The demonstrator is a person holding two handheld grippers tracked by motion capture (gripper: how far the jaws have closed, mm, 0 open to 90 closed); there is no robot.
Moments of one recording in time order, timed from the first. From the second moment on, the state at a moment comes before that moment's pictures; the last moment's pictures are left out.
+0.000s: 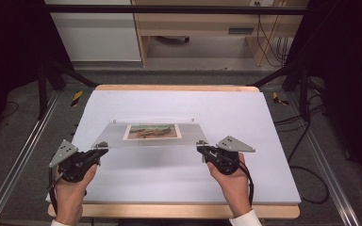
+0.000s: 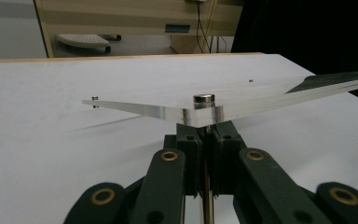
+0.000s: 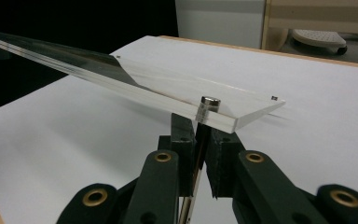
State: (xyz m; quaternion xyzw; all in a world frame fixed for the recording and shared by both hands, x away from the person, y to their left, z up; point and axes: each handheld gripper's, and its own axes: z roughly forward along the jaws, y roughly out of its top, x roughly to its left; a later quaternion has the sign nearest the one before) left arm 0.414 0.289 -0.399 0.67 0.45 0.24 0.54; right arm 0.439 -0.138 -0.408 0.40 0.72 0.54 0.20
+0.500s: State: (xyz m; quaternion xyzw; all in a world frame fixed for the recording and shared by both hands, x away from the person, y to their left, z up) left arm 0.414 0.281 -0.396 0.67 0.45 0.24 0.54; right arm 0.439 -0.146 -0.407 0.40 0.71 0.54 0.20
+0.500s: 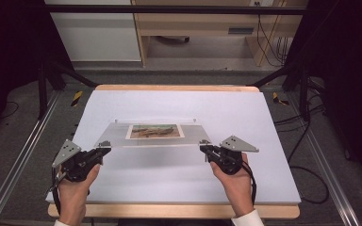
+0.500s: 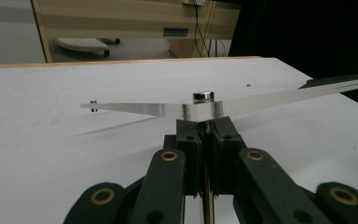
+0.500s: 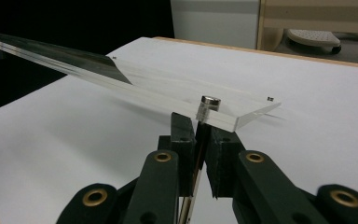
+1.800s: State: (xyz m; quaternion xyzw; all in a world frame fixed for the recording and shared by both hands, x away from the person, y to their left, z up) left arm 0.461 0.201 -0.396 0.68 0.42 0.23 0.55; right arm 0.447 -0.219 -0.410 0.45 0.68 0.52 0.23
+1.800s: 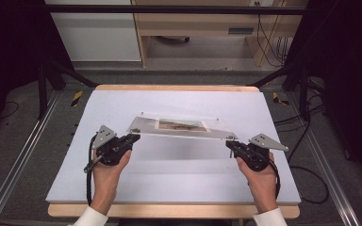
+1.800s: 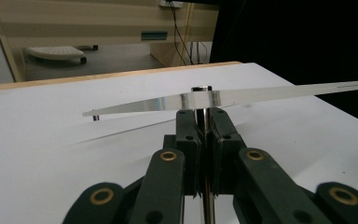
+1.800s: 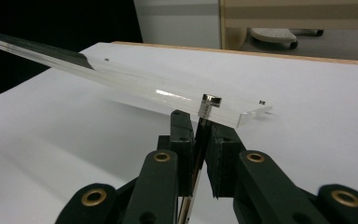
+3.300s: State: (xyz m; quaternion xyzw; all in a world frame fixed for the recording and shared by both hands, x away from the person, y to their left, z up) left arm 0.448 0.198 -0.463 0.74 0.44 0.20 0.46; right arm 0.433 -0.218 -0.459 0.47 0.72 0.47 0.20
